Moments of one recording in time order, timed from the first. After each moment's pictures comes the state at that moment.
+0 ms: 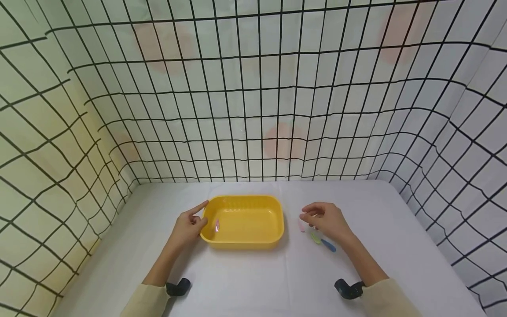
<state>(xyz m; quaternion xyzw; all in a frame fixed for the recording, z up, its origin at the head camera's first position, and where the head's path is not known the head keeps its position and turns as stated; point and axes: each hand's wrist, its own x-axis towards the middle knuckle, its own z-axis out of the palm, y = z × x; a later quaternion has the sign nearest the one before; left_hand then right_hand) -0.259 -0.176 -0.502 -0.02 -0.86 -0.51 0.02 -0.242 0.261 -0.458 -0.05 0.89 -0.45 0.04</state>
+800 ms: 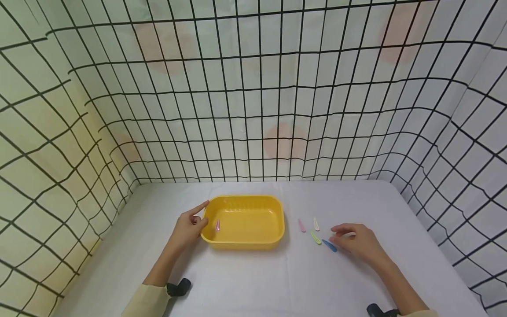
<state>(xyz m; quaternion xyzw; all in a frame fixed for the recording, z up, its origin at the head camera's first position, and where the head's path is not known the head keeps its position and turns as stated) -0.258 -0.175 -0.502 -0.01 -0.86 -0.51 0.03 -0.200 0.331 -0.491 -0.03 0.92 -0.40 0.06</state>
